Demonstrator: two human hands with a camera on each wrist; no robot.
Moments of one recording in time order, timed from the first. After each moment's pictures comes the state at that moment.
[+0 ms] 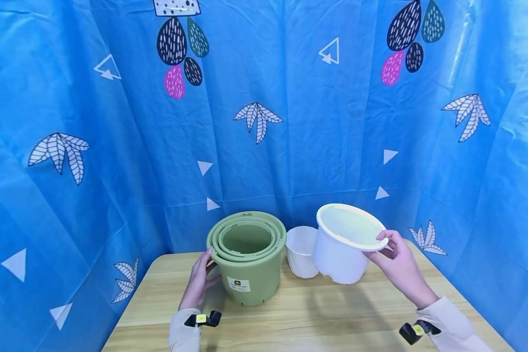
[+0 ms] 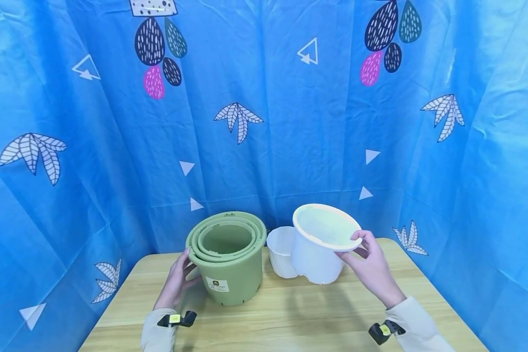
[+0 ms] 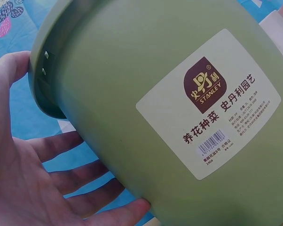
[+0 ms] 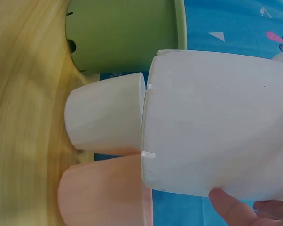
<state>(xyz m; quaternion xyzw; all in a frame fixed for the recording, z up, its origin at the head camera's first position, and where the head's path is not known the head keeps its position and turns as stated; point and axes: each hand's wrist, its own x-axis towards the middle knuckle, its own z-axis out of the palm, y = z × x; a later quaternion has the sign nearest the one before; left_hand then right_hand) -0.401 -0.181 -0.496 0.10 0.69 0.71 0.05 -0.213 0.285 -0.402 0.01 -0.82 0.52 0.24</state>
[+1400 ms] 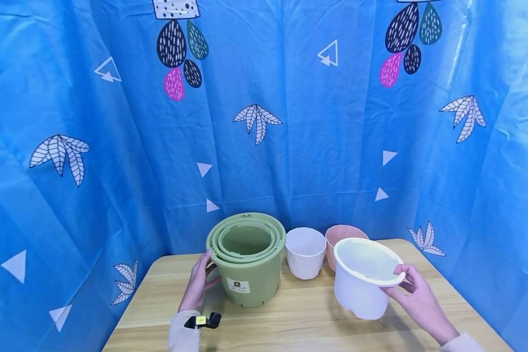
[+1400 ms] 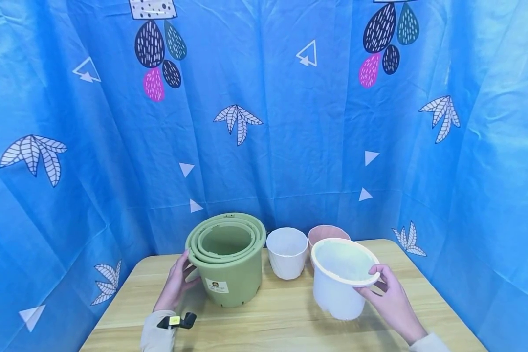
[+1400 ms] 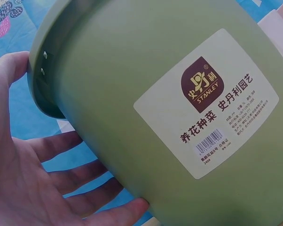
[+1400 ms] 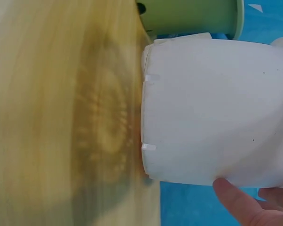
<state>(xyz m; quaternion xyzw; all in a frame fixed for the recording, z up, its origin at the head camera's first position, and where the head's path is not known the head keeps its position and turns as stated) -0.398 -0.180 -0.496 0.10 0.70 0.71 0.05 -0.181 0.322 -0.474 -0.07 -0.85 0.47 0.21</state>
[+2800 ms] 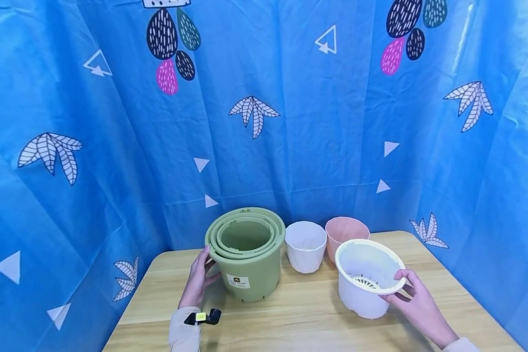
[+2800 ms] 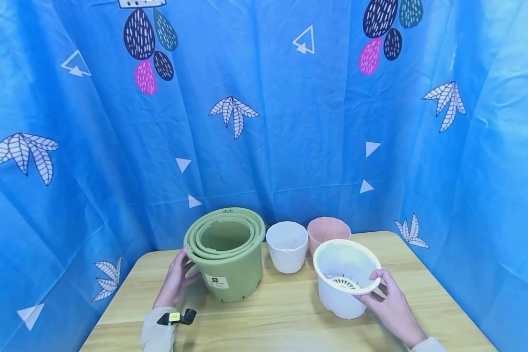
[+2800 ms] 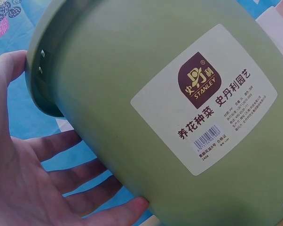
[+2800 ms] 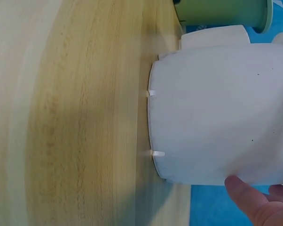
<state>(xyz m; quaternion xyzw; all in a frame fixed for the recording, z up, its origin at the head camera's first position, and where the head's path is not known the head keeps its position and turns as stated) -0.398 -0.178 -0.495 0.09 0.69 0.72 0.05 -0.178 0.327 -0.507 -0.09 -0.85 0.49 0.18</state>
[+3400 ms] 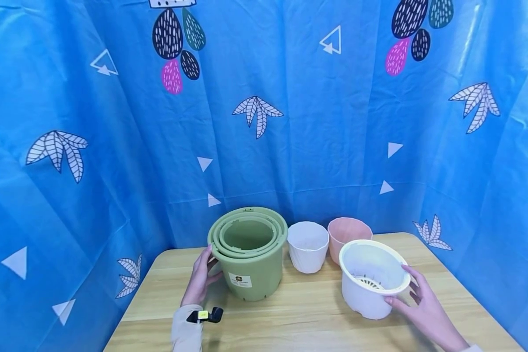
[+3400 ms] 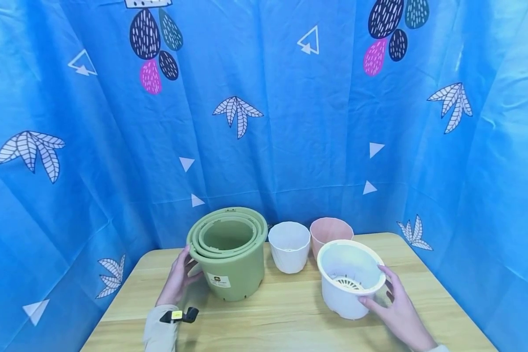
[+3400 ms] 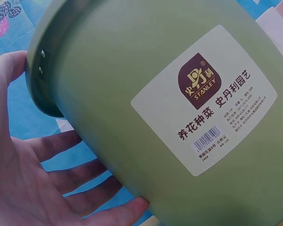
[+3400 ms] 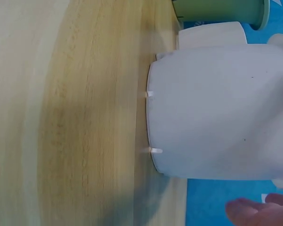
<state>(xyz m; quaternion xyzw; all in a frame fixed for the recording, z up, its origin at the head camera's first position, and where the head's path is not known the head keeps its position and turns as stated) -0.398 -0.178 -0.495 0.09 0.68 0.72 0.04 -0.170 0.335 -0.505 -0.05 -0.86 0.47 0.17</state>
